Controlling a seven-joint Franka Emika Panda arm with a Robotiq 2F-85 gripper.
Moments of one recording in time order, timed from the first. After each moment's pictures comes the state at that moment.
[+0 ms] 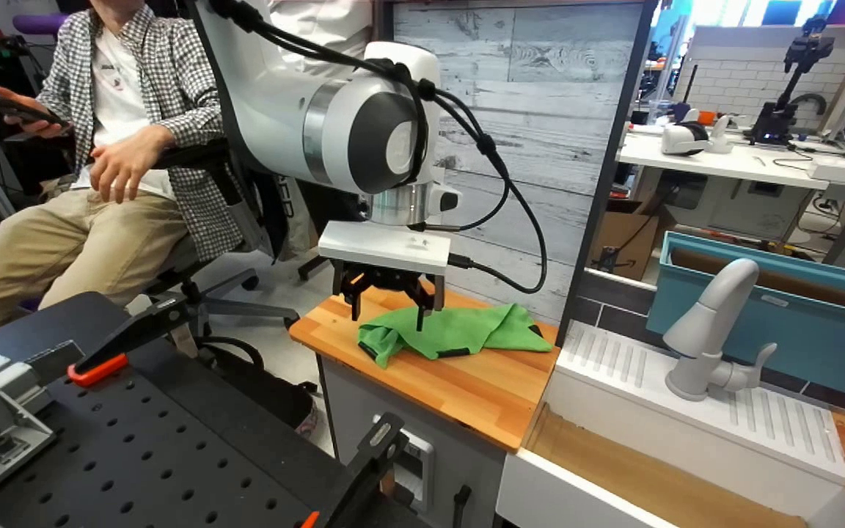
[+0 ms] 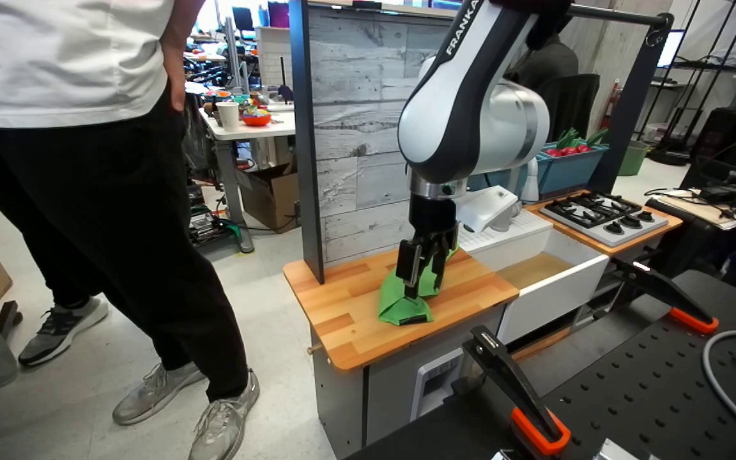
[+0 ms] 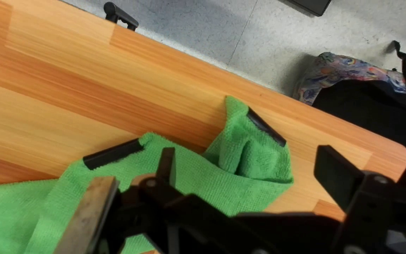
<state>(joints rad) -0.05 0.87 0.11 -1.94 -0.13 2.73 -0.33</state>
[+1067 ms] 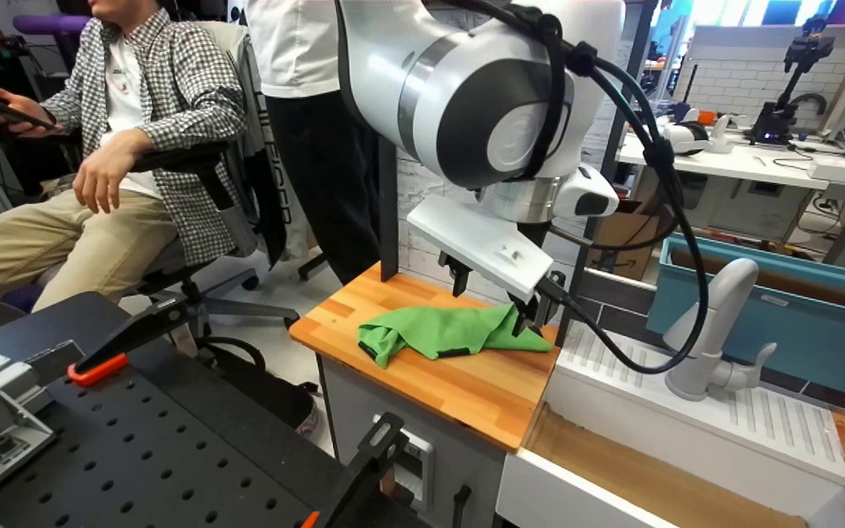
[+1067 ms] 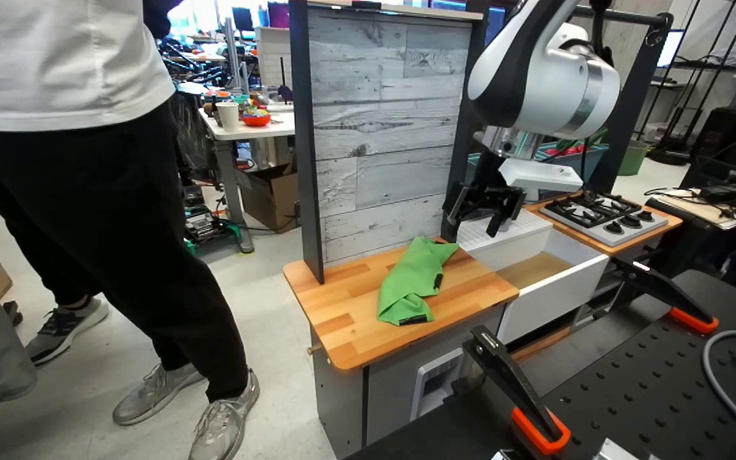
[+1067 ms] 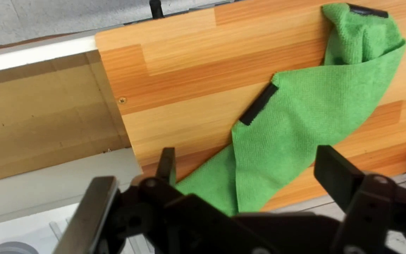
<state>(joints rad) -0.31 0.81 0.15 -1.95 0.15 2.82 -0.23</state>
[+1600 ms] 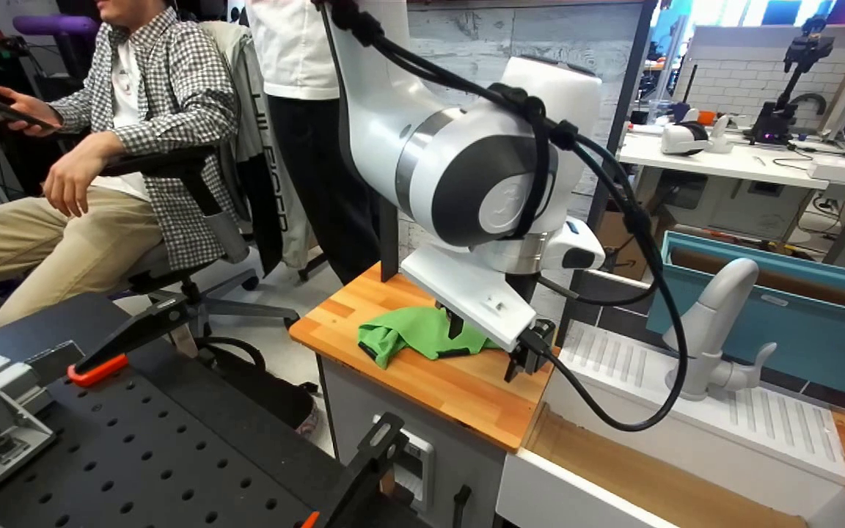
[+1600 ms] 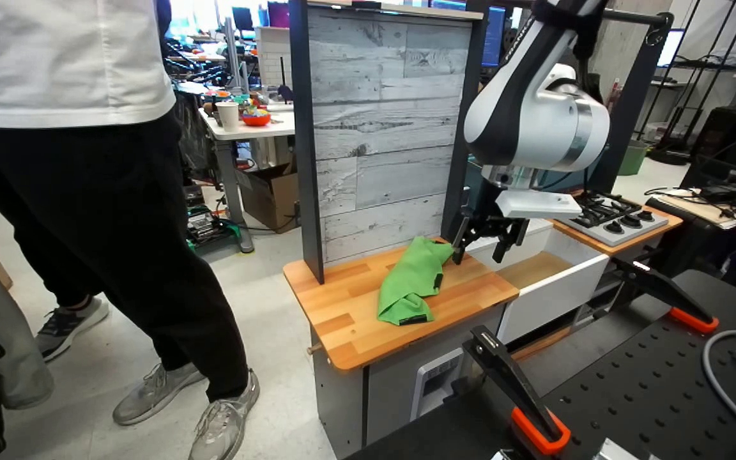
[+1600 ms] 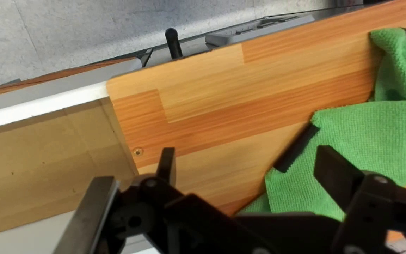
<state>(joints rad) -0.24 0.91 0.07 -1.90 0.14 2.83 -0.16</state>
